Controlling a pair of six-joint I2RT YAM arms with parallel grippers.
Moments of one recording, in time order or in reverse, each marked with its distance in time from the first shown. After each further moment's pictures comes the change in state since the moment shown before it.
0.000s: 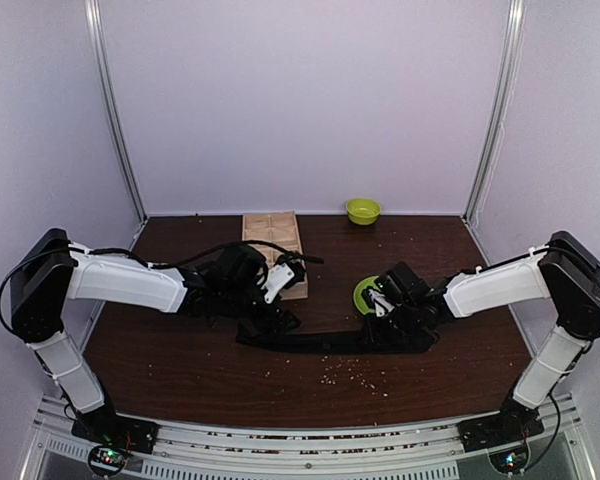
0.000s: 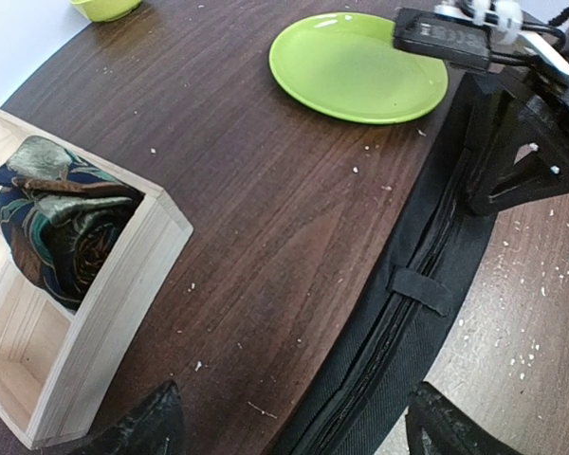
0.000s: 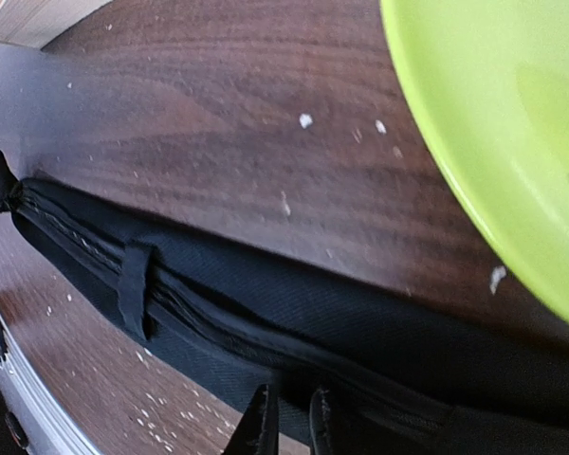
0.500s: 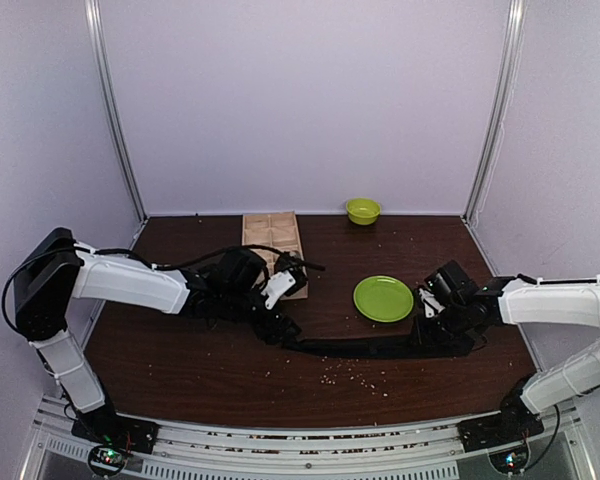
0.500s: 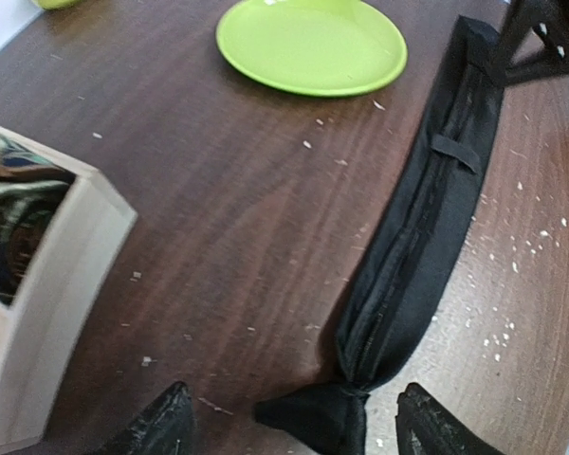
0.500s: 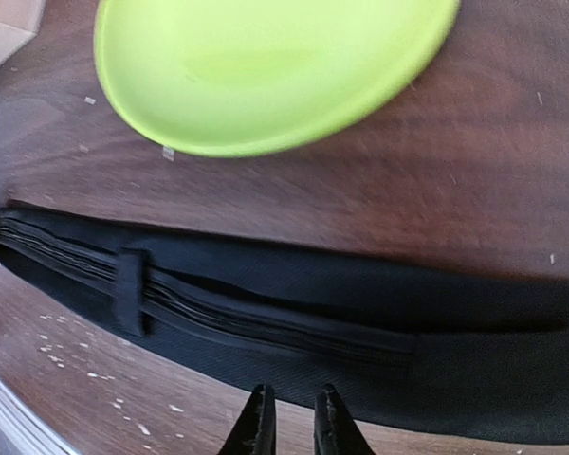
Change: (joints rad) left arm 0.007 0.016 -0.011 -0.005 0.094 0.010; right arm -0.157 -0.369 -0.192 -0.260 0.104 -0.091
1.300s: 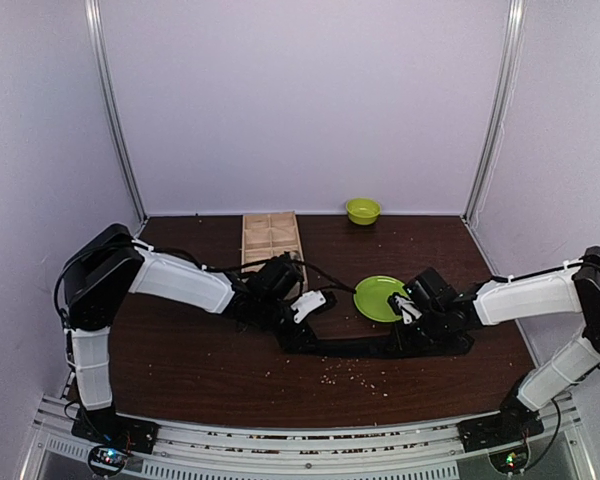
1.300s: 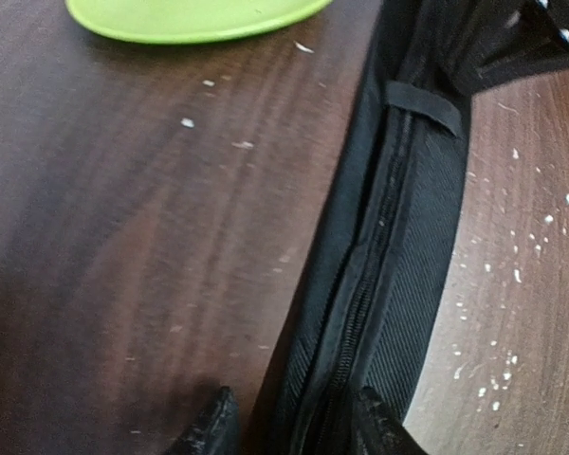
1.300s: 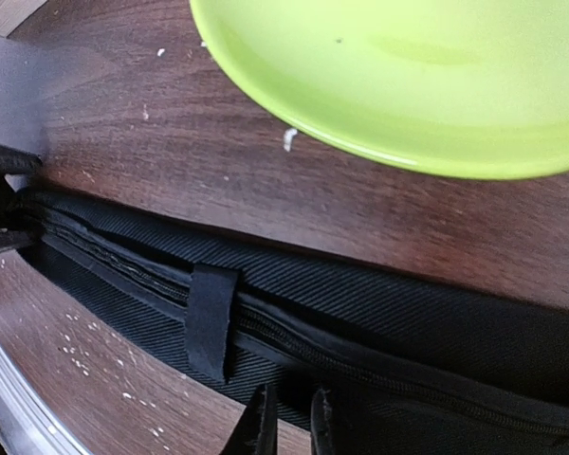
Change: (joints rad) left arm -0.048 0.288 0.226 -0.093 0.137 0.051; right arm 0.074 0.182 0.034 0.169 -0.082 0.003
